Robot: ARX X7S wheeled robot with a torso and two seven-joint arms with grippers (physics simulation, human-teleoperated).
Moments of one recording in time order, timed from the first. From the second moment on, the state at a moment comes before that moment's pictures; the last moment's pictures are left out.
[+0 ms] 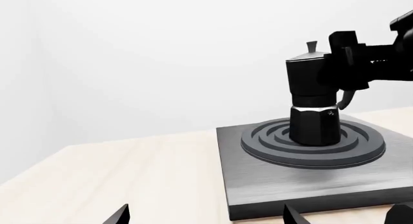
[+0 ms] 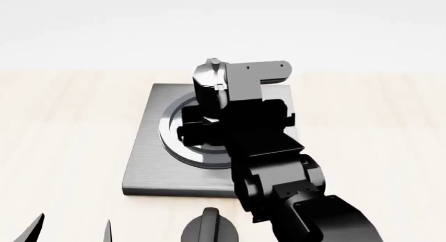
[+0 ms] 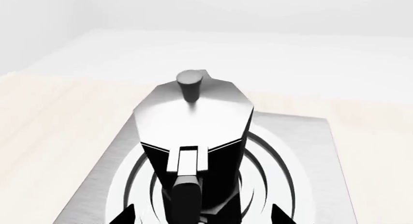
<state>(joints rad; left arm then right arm) -0.09 -0.35 0.48 -0.09 -0.19 0.25 -0.44 1.33 0.00 -1.57 1.23 1.58 0.10 0.11</state>
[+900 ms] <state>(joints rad) -0.10 -0.36 0.49 -0.10 -0.19 0.27 -0.45 1.31 0.00 -1.56 1.21 1.53 -0.02 0.13</state>
